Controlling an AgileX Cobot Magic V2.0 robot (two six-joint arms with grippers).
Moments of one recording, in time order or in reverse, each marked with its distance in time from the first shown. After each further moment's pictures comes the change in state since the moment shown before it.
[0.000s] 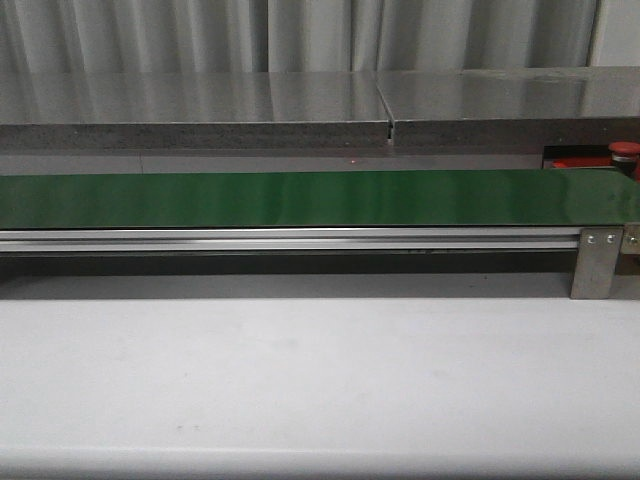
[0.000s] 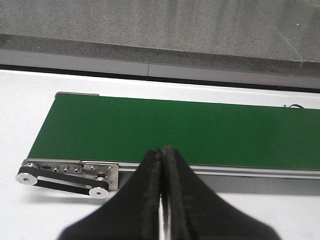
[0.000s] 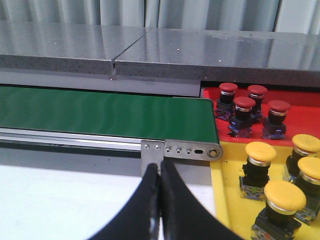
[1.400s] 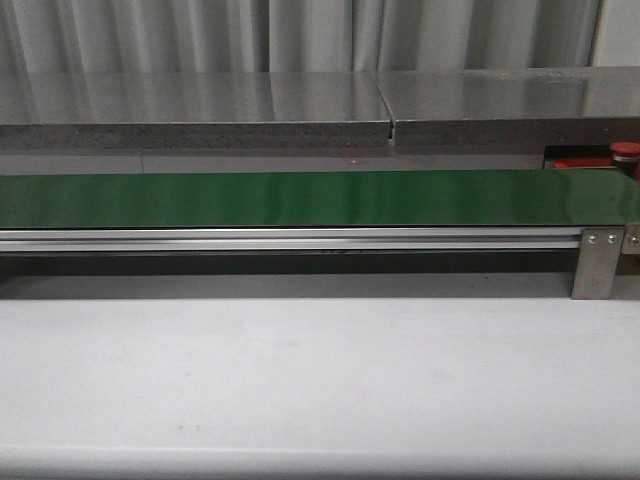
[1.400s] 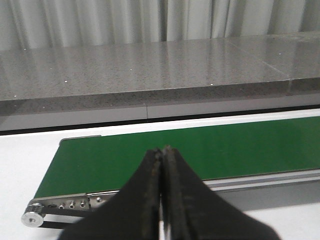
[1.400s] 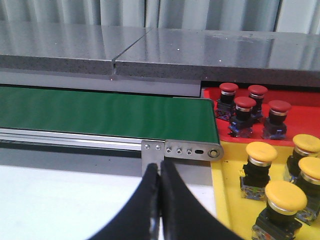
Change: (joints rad) left arm -0.169 -0.250 0.361 0.424 -0.406 -0.283; right arm 0.000 0.000 0.000 0.000 0.000 0.002
